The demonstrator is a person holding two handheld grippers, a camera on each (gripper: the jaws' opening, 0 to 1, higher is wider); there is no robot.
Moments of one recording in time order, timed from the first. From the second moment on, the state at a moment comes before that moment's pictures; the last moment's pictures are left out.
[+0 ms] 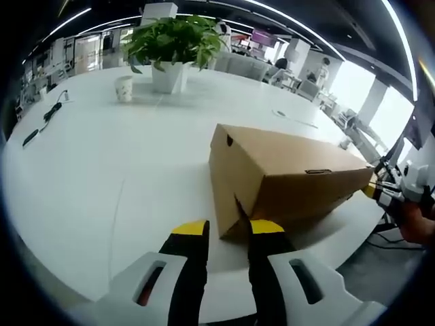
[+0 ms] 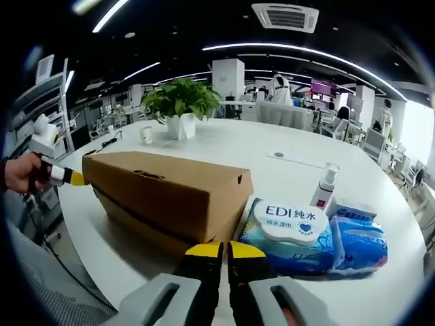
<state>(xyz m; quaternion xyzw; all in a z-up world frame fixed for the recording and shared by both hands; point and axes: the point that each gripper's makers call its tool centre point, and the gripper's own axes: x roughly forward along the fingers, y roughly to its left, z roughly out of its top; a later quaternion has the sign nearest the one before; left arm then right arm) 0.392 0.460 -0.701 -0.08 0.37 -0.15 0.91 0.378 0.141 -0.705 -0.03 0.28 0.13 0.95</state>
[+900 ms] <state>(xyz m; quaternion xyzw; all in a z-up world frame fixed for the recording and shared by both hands) 0.386 0.467 -0.702 -0.08 0.38 -0.14 0.91 0.367 0.132 -0.724 -0.07 0.33 0.16 0.93</state>
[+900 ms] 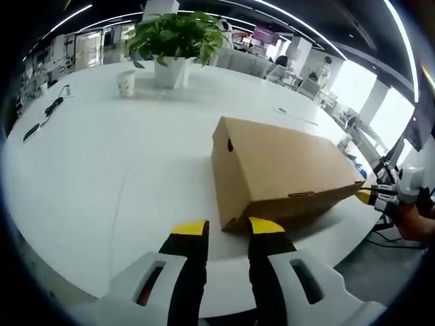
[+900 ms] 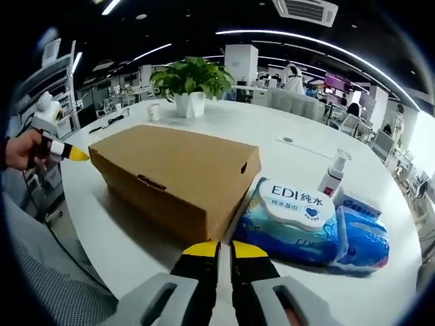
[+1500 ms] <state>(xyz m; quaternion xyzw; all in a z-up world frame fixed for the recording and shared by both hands) 0.408 0.457 -0.669 -0.11 0.35 -0.15 0.92 0.392 0.130 -0.669 0.01 0.28 0.17 0.94</state>
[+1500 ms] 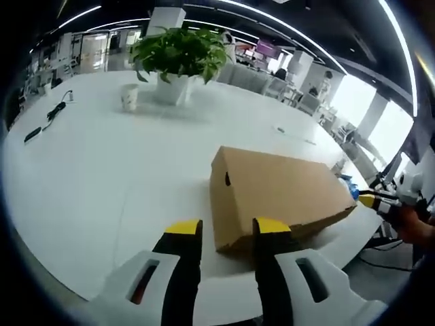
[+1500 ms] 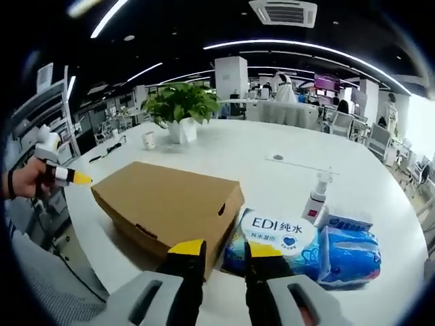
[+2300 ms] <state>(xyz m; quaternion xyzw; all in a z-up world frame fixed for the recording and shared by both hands) 0.401 0.428 -0.705 -0.13 0.40 -0.20 0.89 0.386 0.164 -0.706 0.10 0.34 0.19 0.91</state>
